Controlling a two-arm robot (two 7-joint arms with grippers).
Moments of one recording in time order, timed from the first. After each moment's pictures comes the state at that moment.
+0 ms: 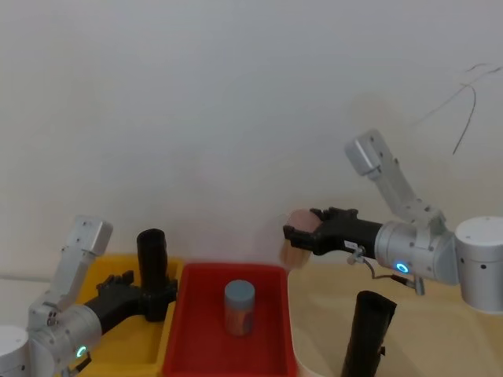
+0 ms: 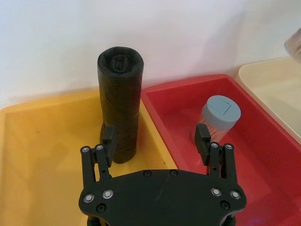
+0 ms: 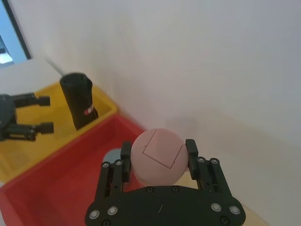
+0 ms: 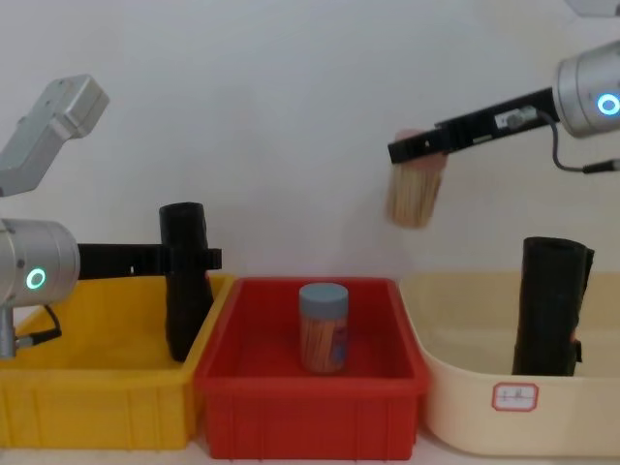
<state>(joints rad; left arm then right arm) -0.50 0.37 0.44 -1.31 -0.59 0.30 -0.16 0.81 0.33 -0.53 -1.20 0.35 0.46 0.49</state>
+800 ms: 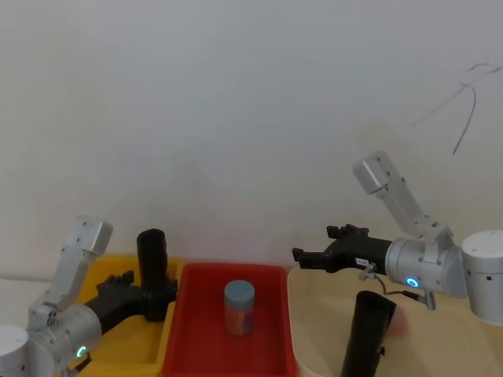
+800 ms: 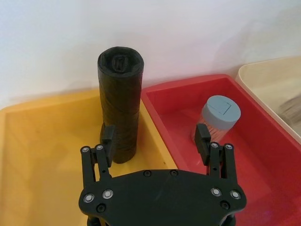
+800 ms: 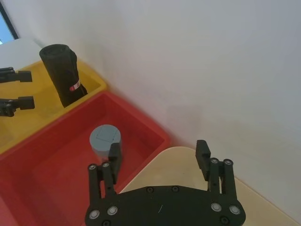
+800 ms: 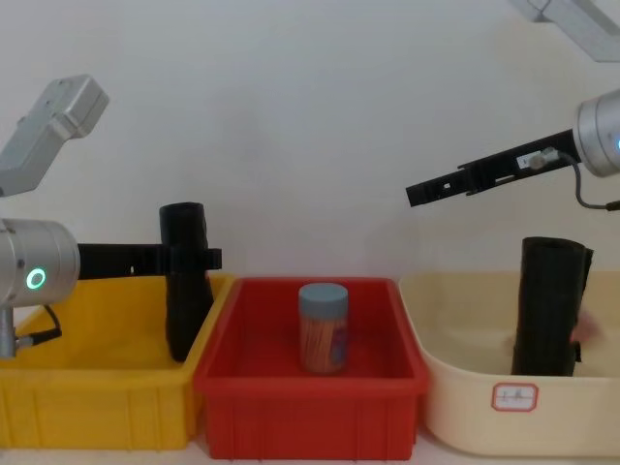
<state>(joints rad) -0.50 0.37 0.44 -1.31 -0.59 0.30 -0.16 0.81 0.35 -0.54 -1.13 0.34 0.46 0.51</state>
